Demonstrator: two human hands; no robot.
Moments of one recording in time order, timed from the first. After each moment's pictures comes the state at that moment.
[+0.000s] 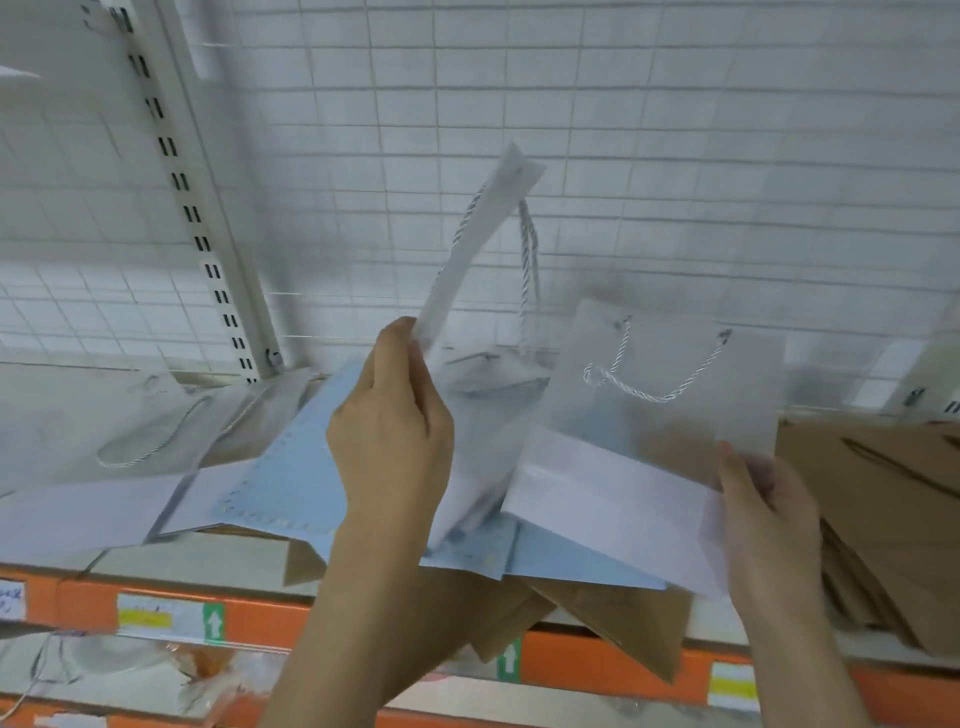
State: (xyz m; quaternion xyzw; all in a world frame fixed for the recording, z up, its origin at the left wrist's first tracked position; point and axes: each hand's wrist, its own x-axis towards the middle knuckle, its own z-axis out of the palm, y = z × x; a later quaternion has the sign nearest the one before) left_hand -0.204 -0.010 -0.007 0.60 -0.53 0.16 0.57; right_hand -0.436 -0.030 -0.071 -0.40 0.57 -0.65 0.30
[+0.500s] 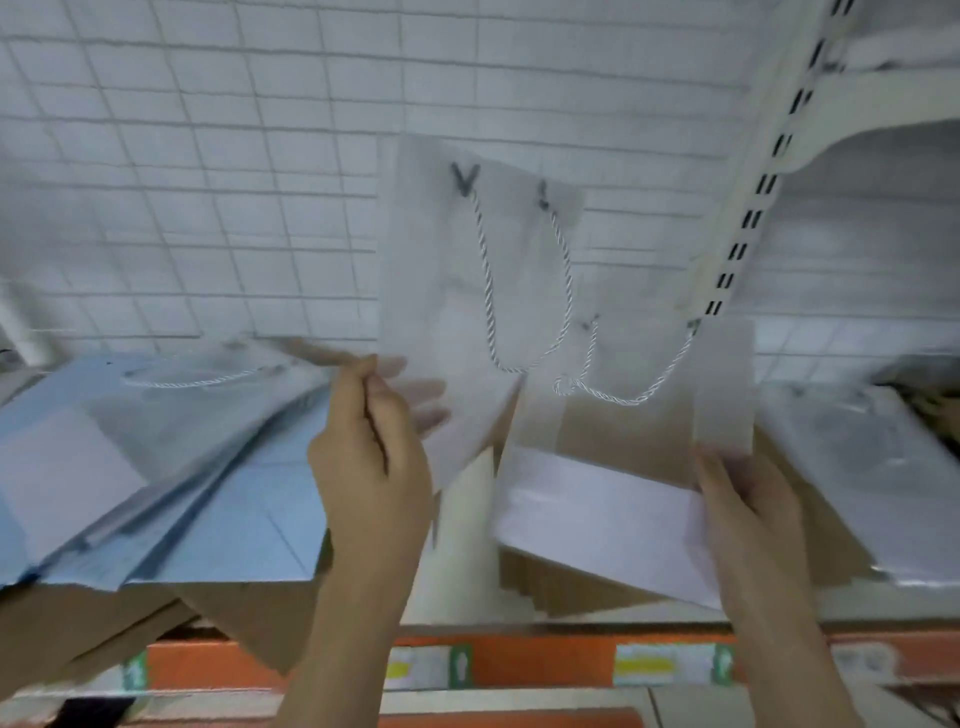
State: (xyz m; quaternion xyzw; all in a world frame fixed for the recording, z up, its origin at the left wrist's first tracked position) left_hand -0.471 -0.013 -0.013 0.51 -0.50 -0.04 0.70; right_hand -0.692 -0.025 -0.062 -0.42 0.59 -0.64 0.25
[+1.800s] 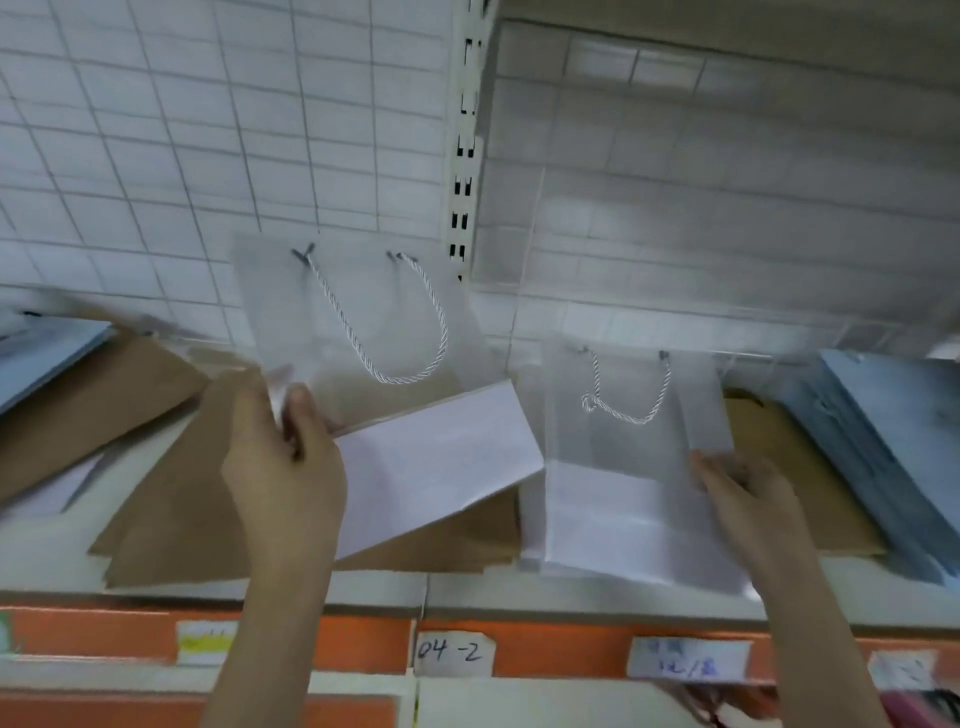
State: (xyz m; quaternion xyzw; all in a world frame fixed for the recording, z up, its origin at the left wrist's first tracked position) left_hand -0.726 -0.036 -0.054 0.63 -0.39 -0.06 0.67; right_hand -1.042 -0.067 -0.072 -0.46 0.72 -0.46 0.23
